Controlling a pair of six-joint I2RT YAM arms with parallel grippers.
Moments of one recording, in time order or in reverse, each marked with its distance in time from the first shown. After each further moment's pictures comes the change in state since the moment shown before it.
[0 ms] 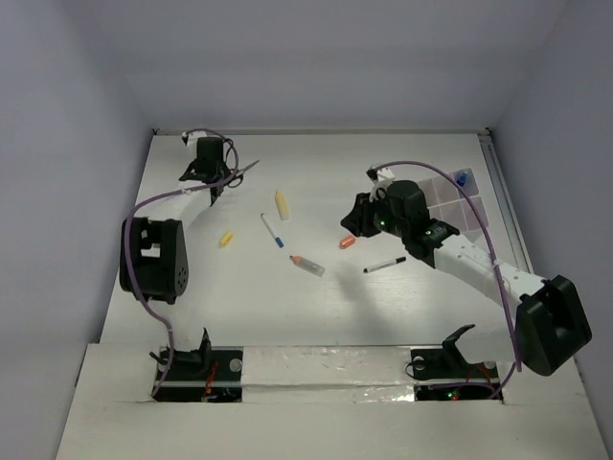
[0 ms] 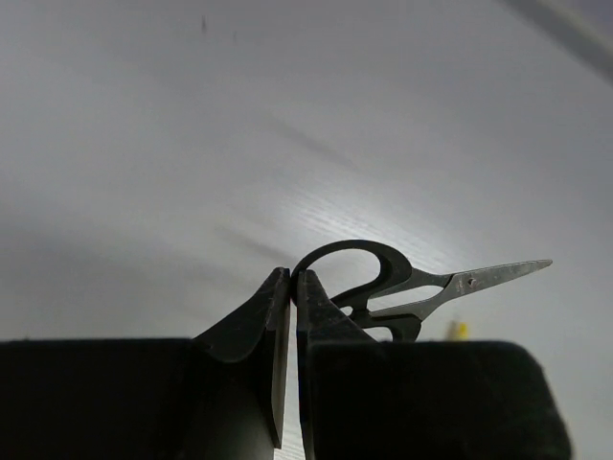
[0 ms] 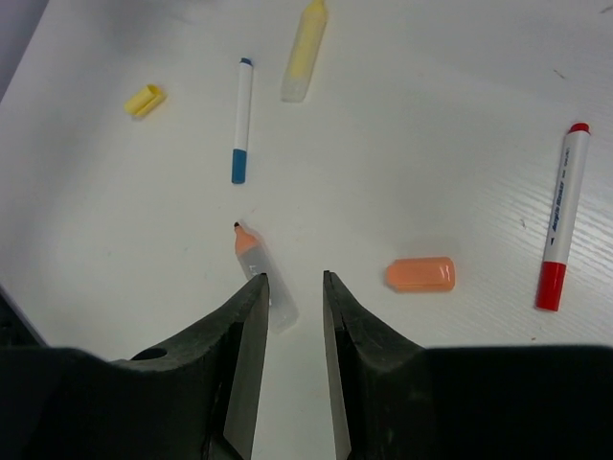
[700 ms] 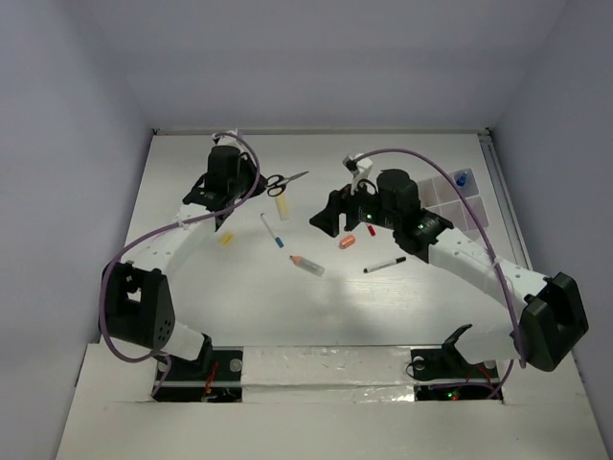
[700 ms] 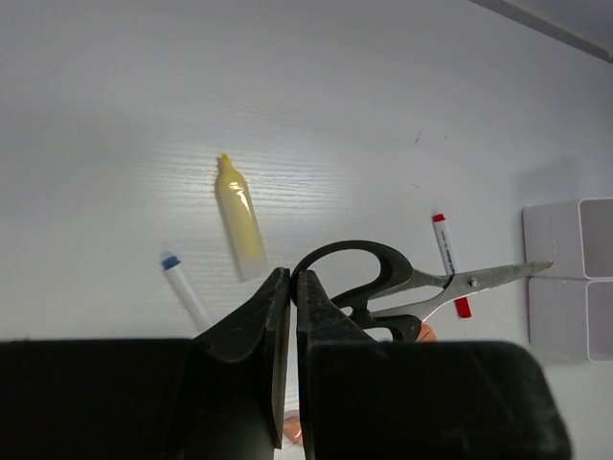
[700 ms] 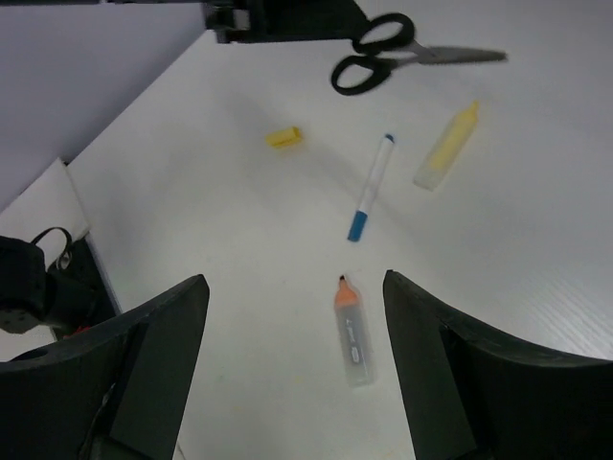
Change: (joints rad) left arm -0.184 -0.364 -0.187 0.024 0.322 -0.039; right arm 0.082 0.035 0.126 0.056 -0.152 -0.021
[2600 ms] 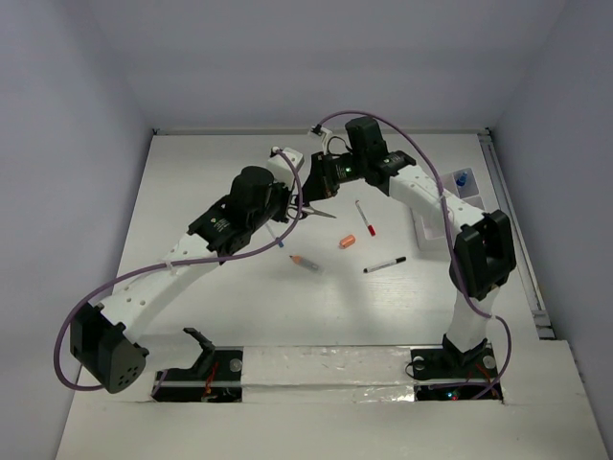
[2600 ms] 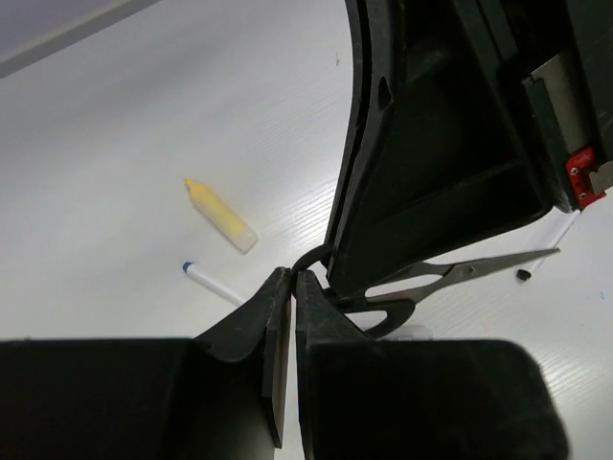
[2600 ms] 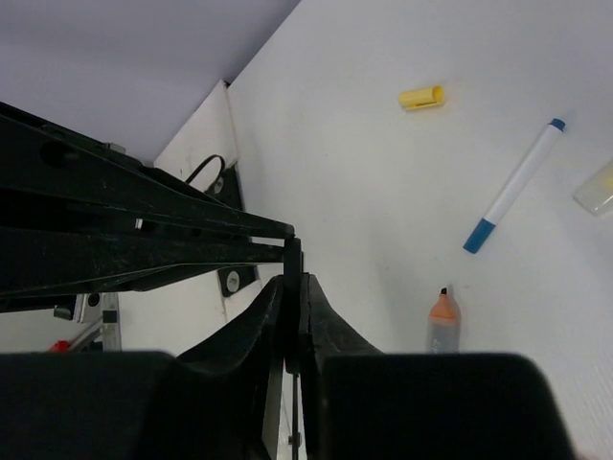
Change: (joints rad) left arm -0.375 -0.238 0.049 -0.211 -0.171 0.539; right arm -0.097 0.531 0.665 -0.399 -0.598 -0.034
